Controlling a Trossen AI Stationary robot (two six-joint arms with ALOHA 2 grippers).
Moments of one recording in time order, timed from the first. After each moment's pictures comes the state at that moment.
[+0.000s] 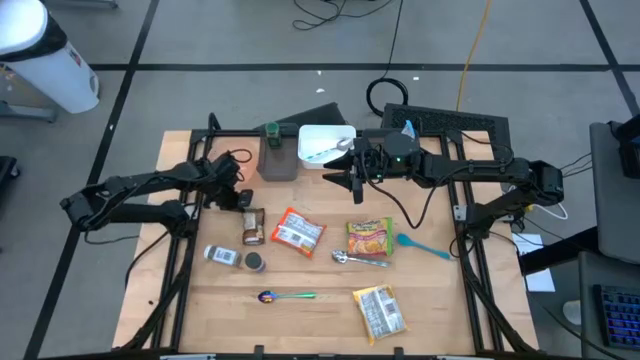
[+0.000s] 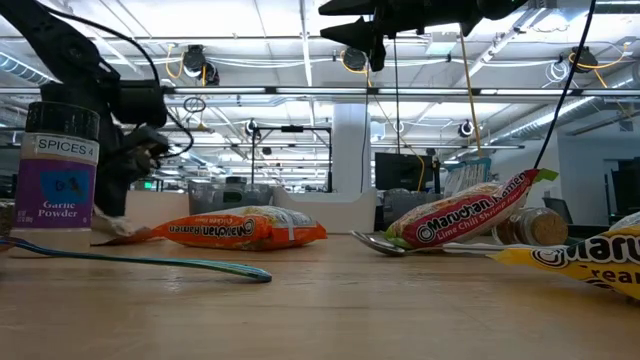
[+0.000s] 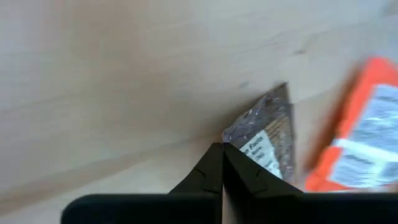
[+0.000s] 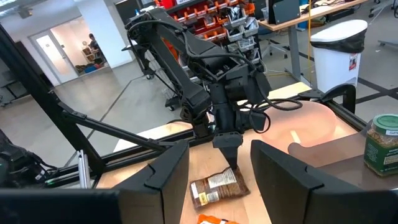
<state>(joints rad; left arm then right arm) 0.67 1.08 0.41 -0.57 0.43 -0.80 -0.23 1.39 1.03 0.28 -0.24 0.30</state>
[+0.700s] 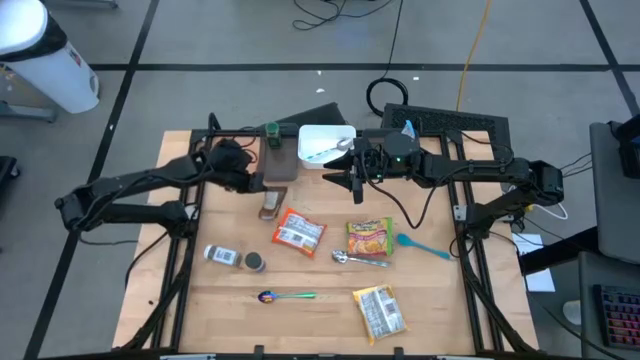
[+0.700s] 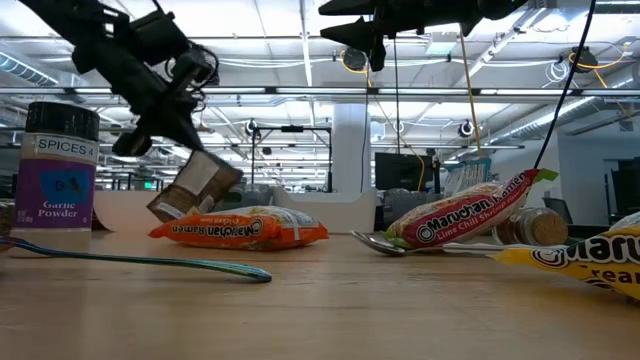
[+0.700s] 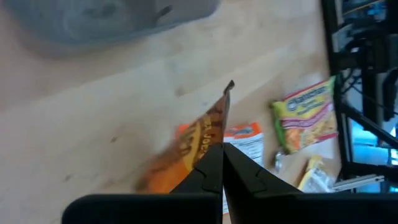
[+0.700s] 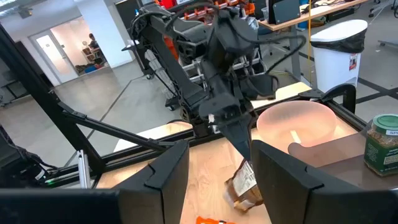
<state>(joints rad) 0.54 1.01 0.62 -0.38 0.37 -0.85 -0.23 1.39 1.03 0.28 -0.24 0.30</state>
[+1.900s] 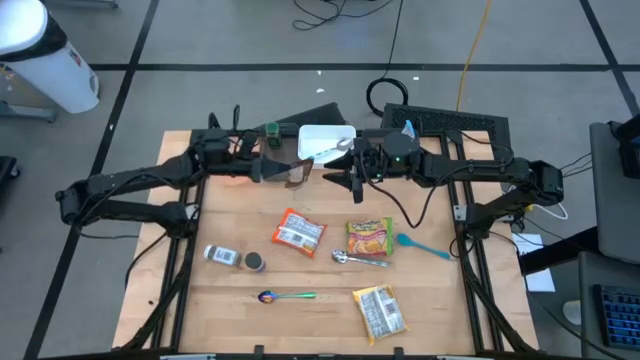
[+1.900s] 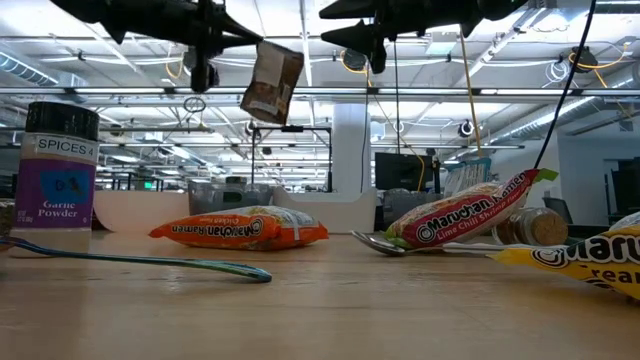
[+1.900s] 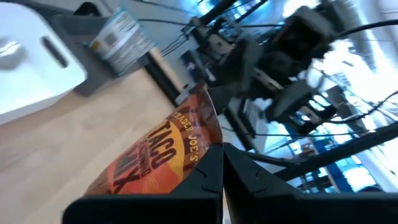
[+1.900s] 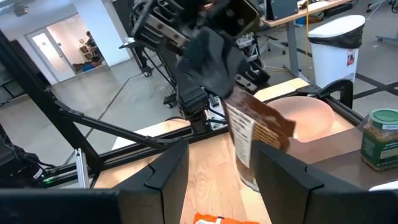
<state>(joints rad) 0.40 1.01 0.73 0.14 0.37 -0.86 -0.23 1.39 1.03 0.27 -0.24 0.31</state>
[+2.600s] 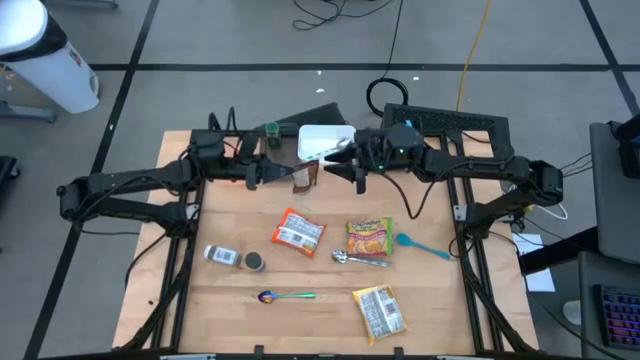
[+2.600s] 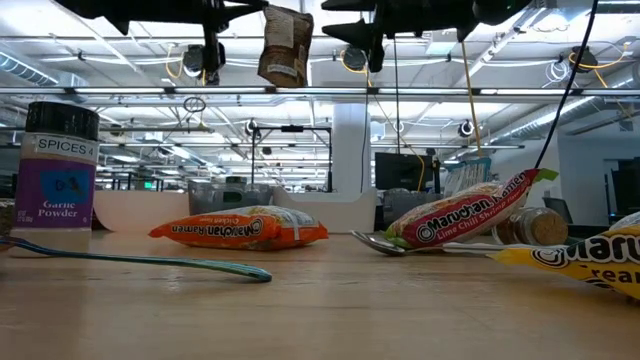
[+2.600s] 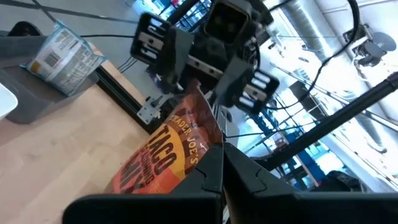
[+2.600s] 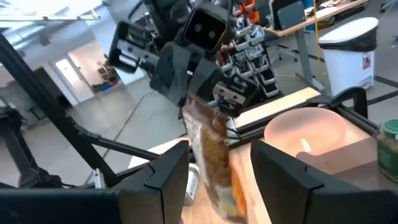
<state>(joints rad) 0.31 1.01 0.73 0.29 0.36 -0.83 -0.30 1.39 1.03 0.36 -0.35 0.41</state>
